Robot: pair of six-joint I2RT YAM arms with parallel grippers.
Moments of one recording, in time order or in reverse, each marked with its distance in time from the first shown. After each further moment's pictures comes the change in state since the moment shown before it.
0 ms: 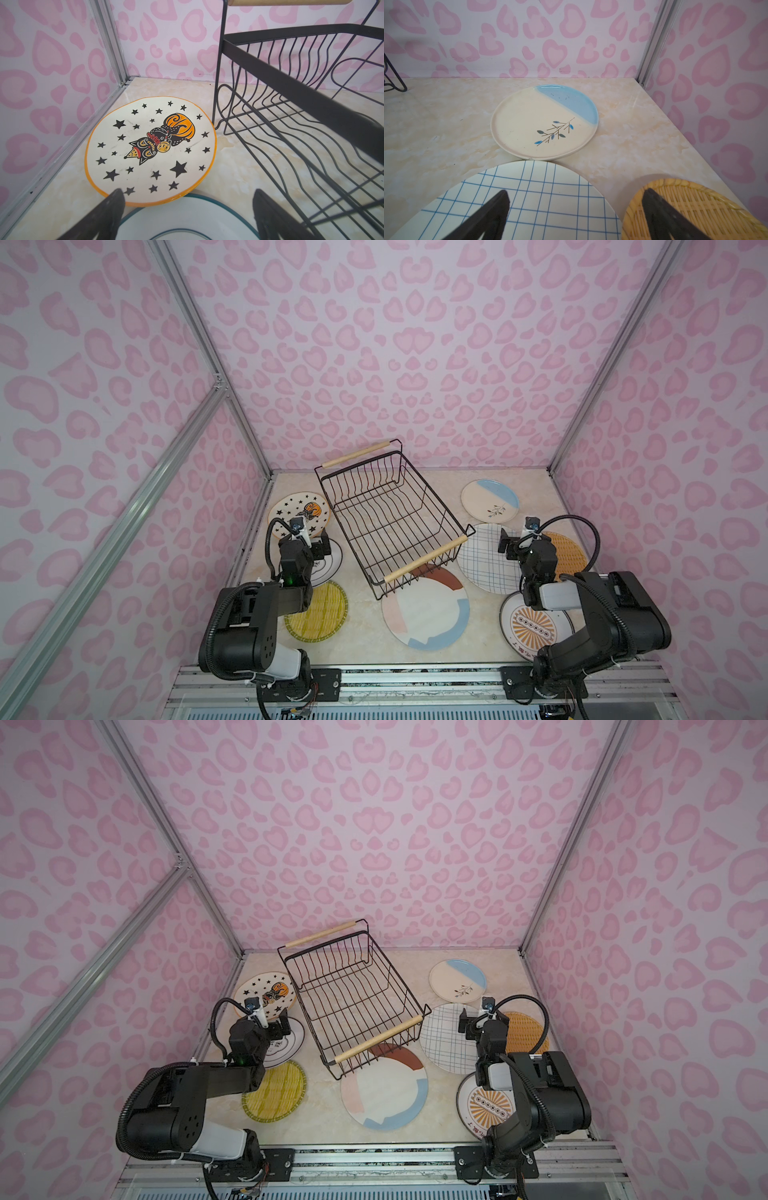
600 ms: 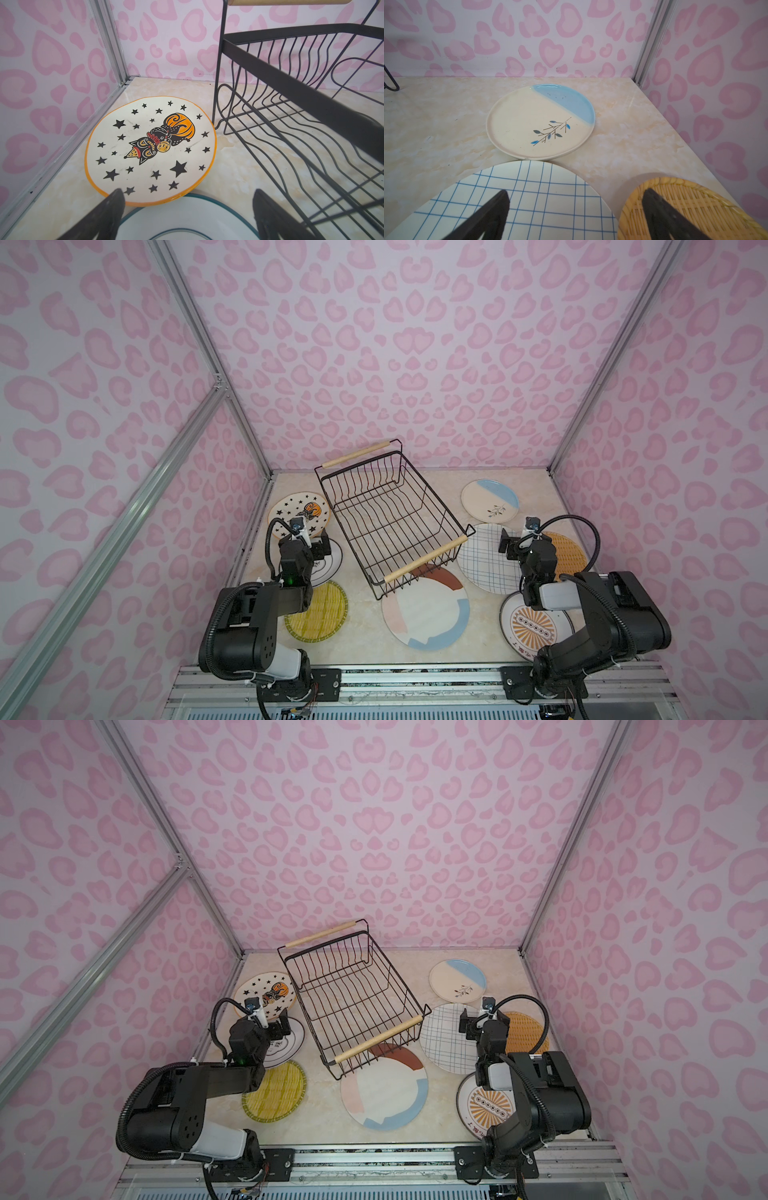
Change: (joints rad) left arm 0.000 0.000 -0.001 0.000 0.000 0.000; right arm -0.009 0.000 0.005 -0.005 0.010 0.004
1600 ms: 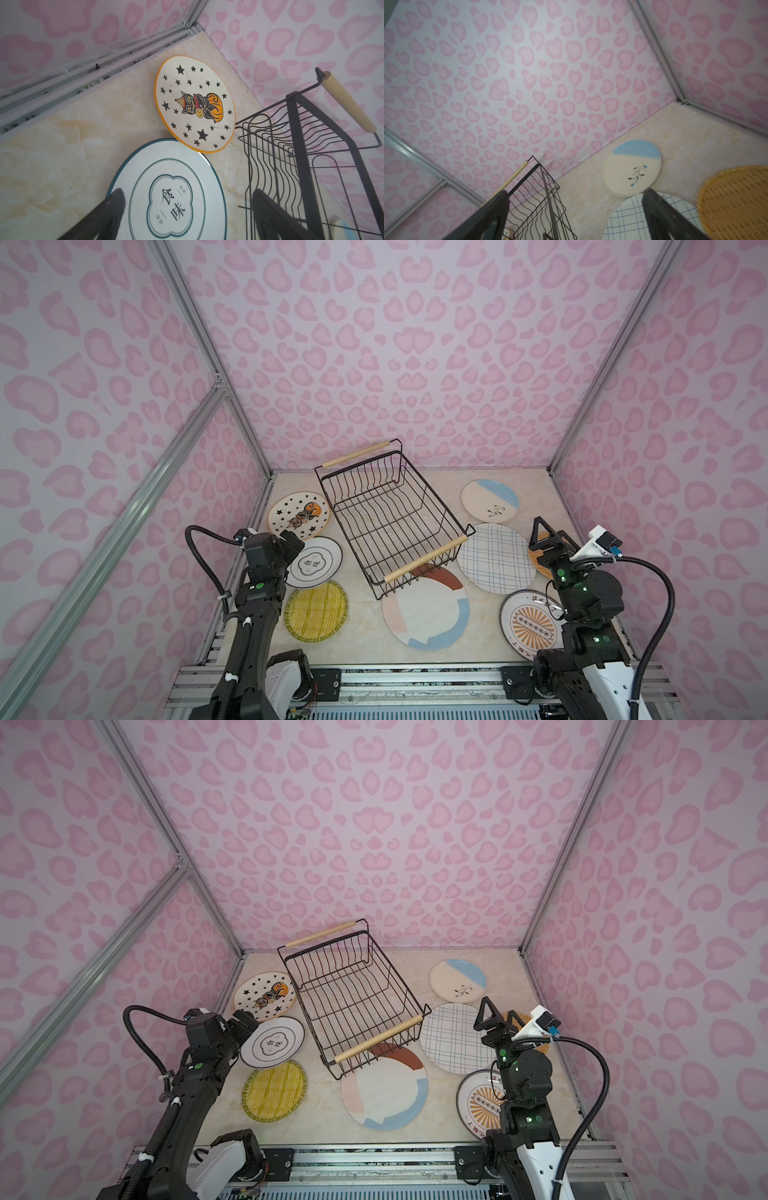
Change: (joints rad) left arm 0.254 -0.496 0.243 -1.086 0.118 -0.638; right arm 0.071 -1.127 0.119 -0.930 -0.142 0.708
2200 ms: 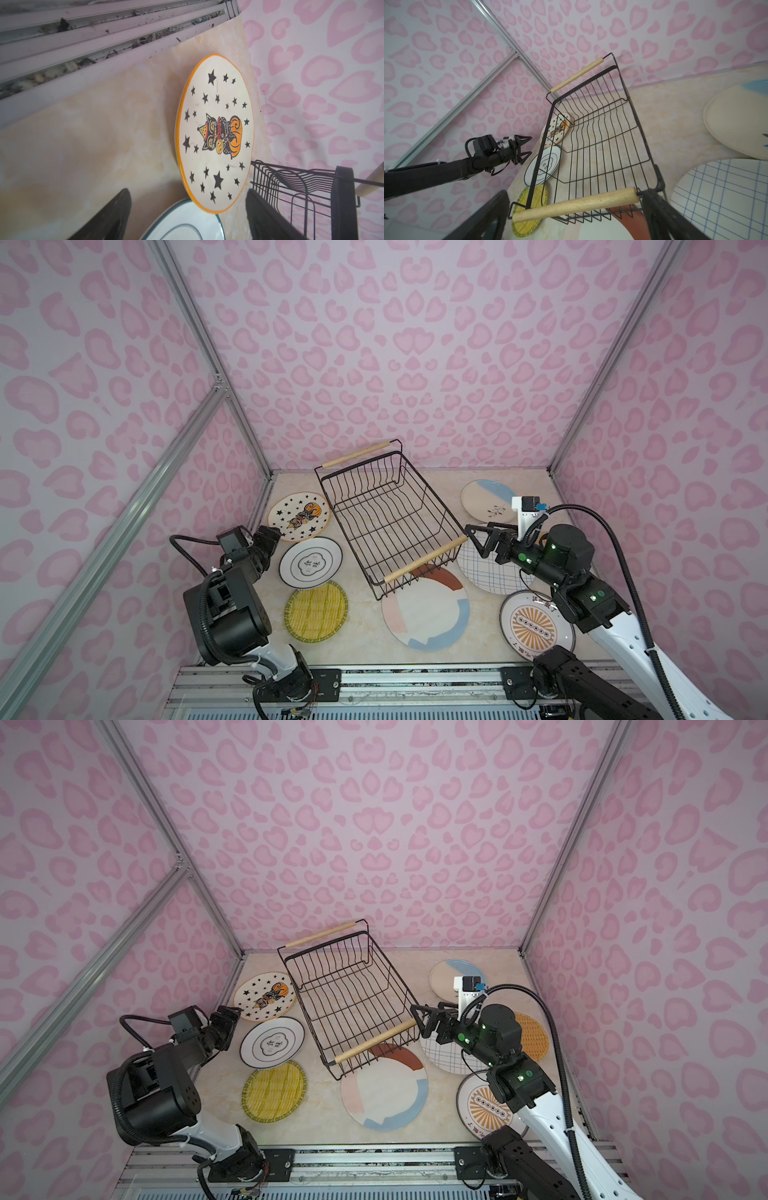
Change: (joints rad) left arm 0.254 0.644 0.187 0.349 0.391 -0.103; right arm 0.394 0.367 0.395 -0.315 -0.274 -0.159
